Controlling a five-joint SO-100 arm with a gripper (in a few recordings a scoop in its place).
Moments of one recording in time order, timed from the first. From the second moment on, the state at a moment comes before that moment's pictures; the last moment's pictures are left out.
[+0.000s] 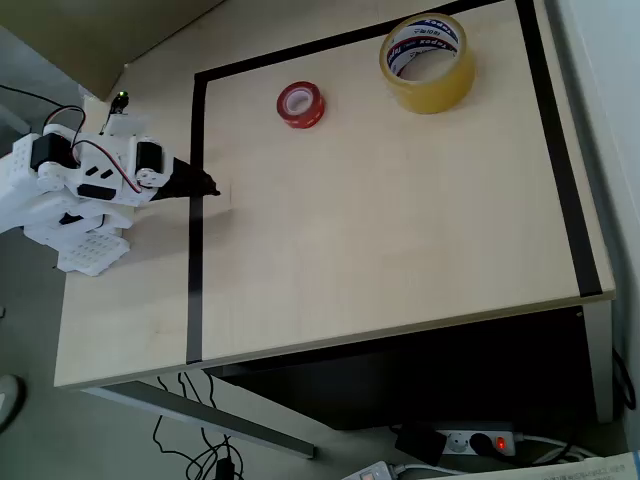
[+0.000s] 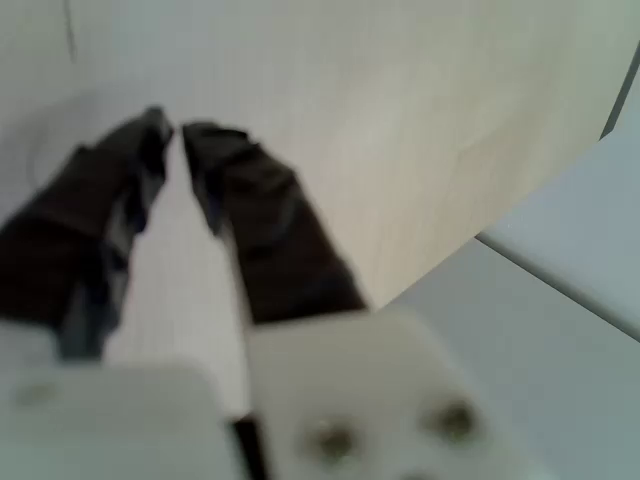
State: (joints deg) arm -3.8 191.1 178.7 61.3 -1.3
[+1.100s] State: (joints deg) arm -16.4 188.4 178.2 60.6 -1.3
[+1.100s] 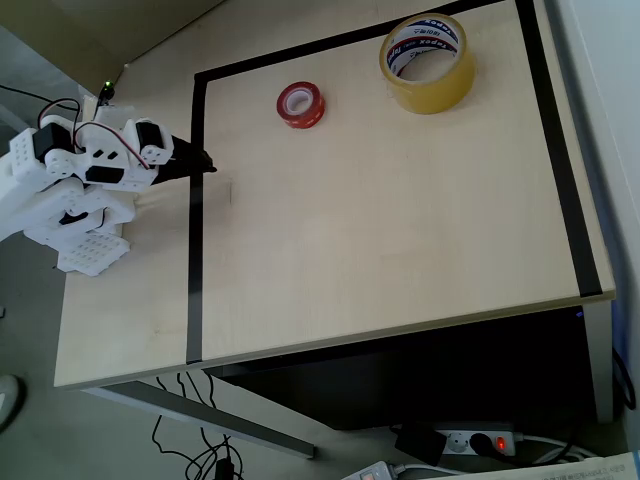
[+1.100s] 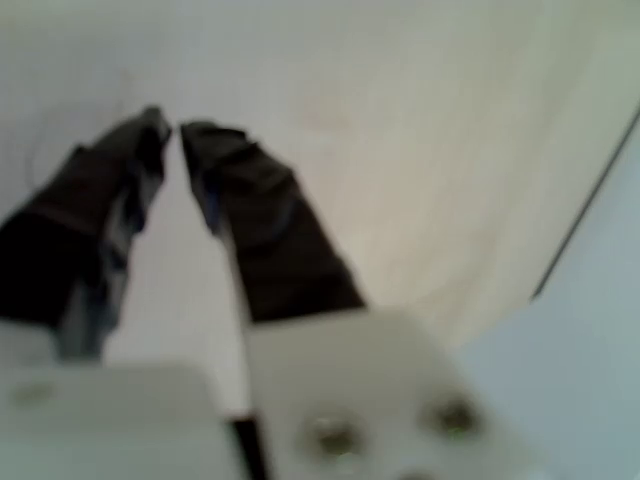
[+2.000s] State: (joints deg) arm -0.9 110.7 109.5 92.2 -5.8
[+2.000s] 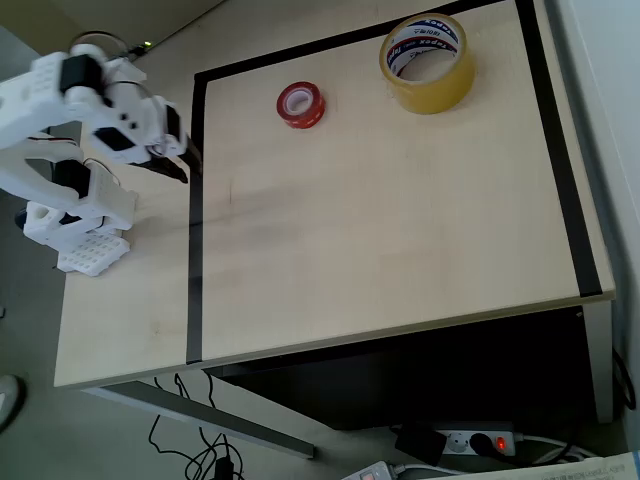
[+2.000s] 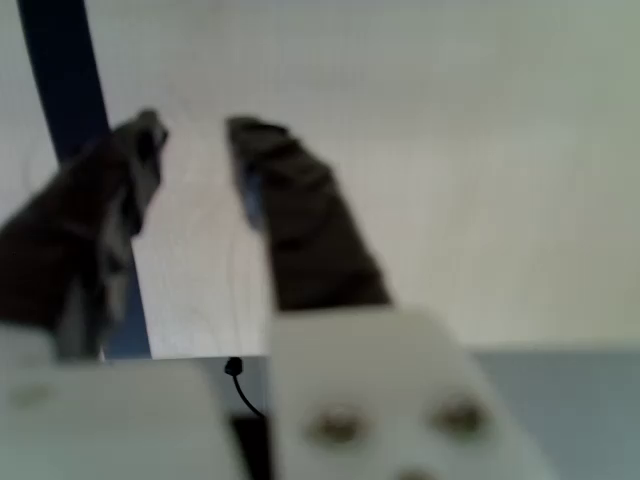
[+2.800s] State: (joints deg) arm -17.8 76.4 79.3 102.0 -22.8
